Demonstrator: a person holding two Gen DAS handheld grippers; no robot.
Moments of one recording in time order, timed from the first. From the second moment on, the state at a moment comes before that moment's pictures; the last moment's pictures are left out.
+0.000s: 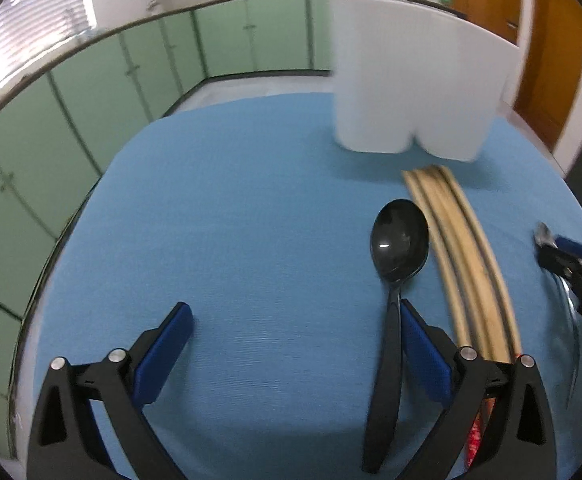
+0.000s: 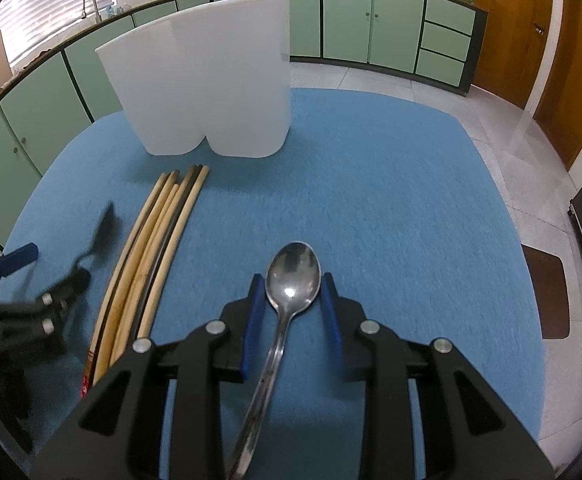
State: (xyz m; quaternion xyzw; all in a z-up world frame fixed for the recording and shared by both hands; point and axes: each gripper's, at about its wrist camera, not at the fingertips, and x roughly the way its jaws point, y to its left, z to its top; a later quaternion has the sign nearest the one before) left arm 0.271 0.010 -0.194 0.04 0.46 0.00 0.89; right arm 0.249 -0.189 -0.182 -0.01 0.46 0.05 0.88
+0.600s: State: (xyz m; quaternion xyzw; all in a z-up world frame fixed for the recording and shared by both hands) left arm 0.303 -0.002 -0.189 0.00 0.47 -0.06 0.88; right arm 0.253 -0.198 -0.187 -0.03 0.47 0.03 0.88
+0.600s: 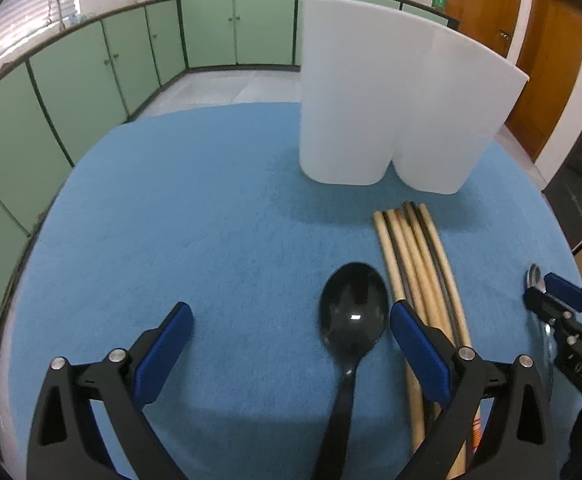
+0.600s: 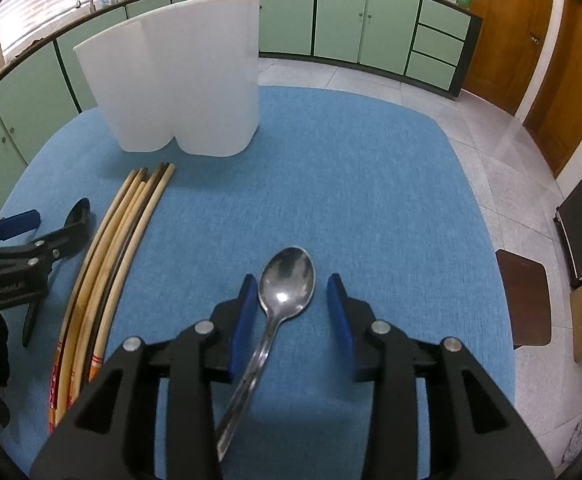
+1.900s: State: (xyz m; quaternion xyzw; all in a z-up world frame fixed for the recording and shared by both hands) left arm 0.274 0.022 -0.059 -0.09 0.14 -0.13 0.98; right arm 0.246 -0.247 -0.045 0.06 0.20 0.14 0.97
